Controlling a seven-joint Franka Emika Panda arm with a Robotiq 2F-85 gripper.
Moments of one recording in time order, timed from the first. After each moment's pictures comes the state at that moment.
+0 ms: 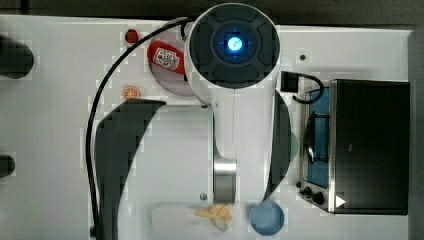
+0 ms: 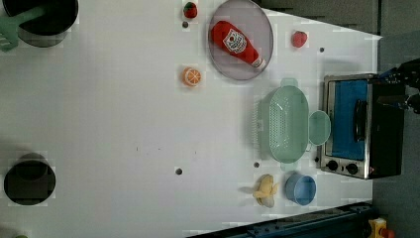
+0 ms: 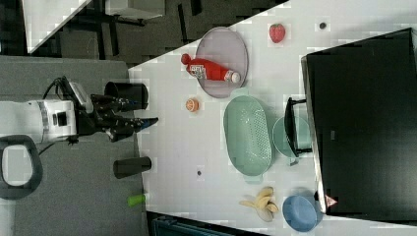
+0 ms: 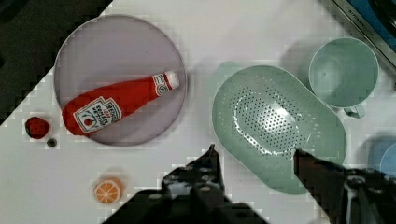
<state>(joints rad) 0.02 -0.03 -0.01 -1.81 -0.03 0.19 0.06</state>
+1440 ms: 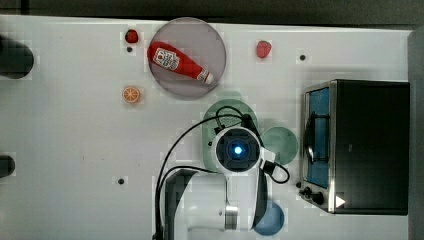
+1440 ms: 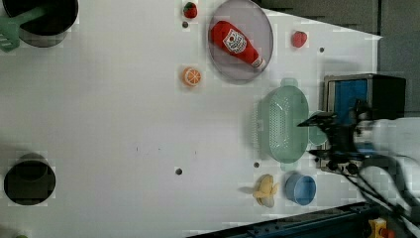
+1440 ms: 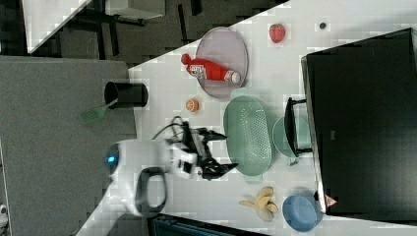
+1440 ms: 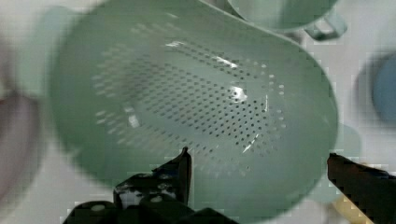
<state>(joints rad) 0.01 -0.02 -0.07 -2.50 -0.06 0.82 0.37</state>
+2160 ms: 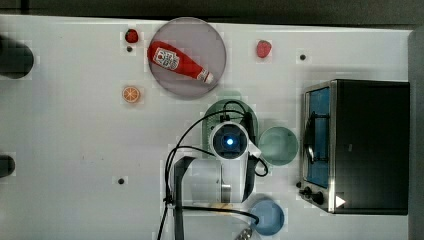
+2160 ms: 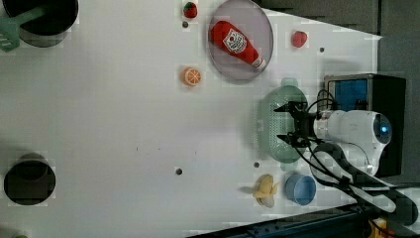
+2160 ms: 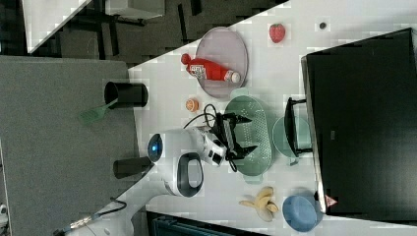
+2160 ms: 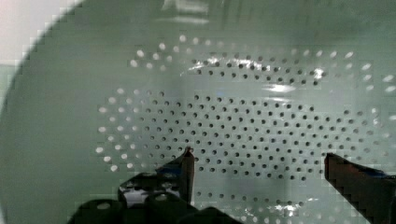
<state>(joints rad) 0.01 0.32 -0.07 -2.46 -0.06 1.22 0.66</state>
